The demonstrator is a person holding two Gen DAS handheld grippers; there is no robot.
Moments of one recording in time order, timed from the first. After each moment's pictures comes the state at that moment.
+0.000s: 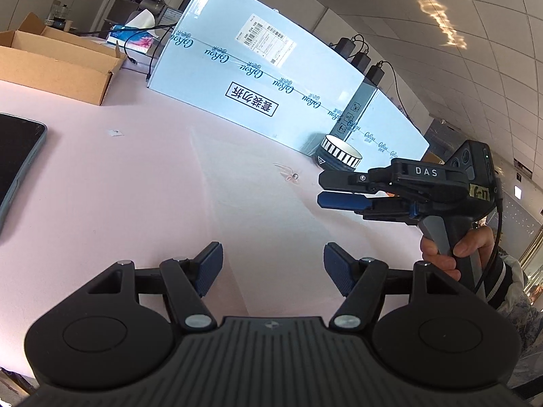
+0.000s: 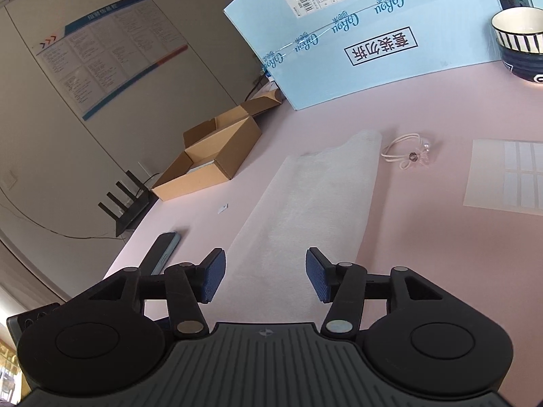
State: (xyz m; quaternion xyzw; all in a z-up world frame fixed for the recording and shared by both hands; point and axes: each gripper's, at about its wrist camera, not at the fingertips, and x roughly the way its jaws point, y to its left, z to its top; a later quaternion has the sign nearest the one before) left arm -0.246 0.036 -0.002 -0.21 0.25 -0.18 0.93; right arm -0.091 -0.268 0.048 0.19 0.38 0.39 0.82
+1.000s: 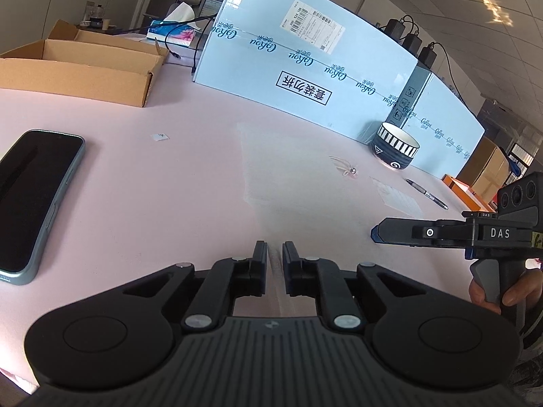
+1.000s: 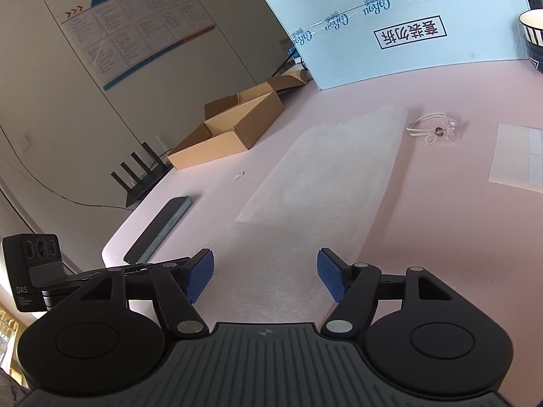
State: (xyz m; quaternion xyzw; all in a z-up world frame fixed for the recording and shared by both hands) left arm -0.228 0.044 0.007 -0.17 0.29 -0.08 0.94; right arm -0.111 -0.252 0.032 0.14 0.37 0.44 0.81
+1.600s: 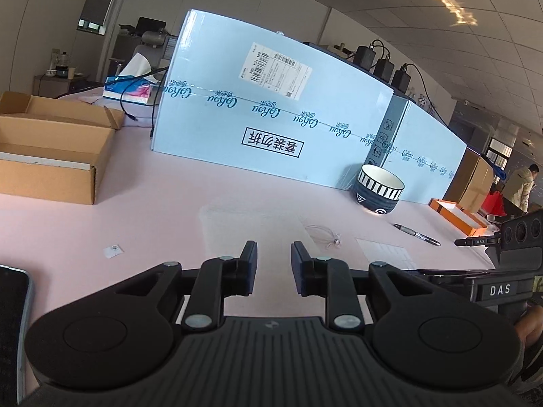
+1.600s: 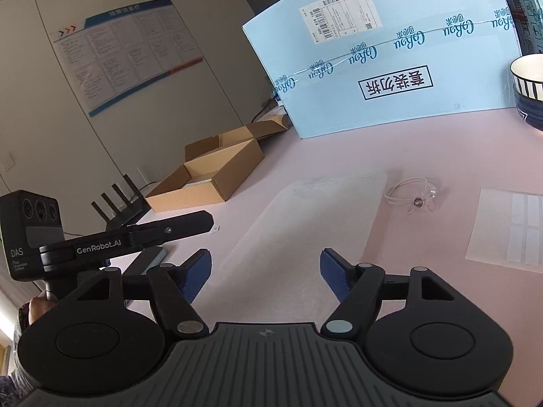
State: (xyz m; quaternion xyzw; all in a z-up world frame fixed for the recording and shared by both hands) left arm -0.121 0.029 0.047 -0.13 0.24 -0.14 0.95; right arm -0.070 -0.242 0.051 0.11 0.33 0.39 0.85
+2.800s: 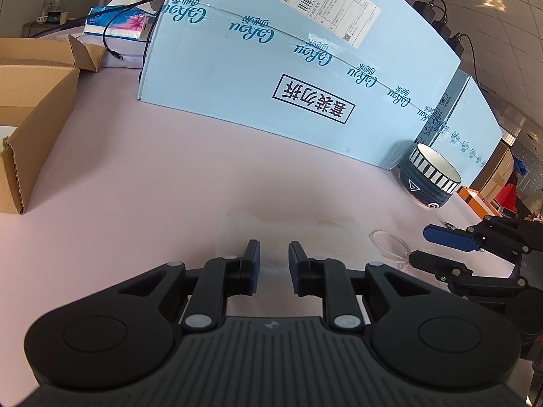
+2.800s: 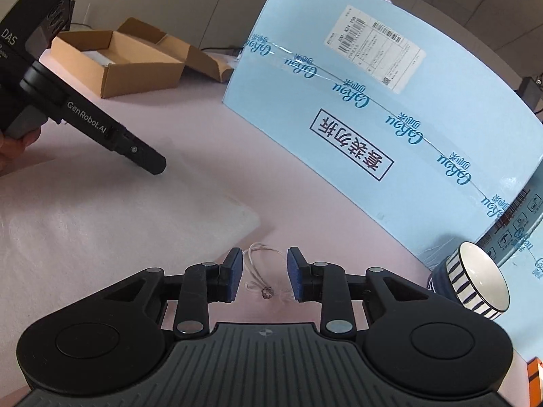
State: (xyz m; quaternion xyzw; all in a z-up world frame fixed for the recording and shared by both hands) left arm 0.004 0.048 -0.003 -0.16 0.31 -0.15 0.93; right arm 0.015 -0.205 0.038 -0.31 0.25 0.29 0.87
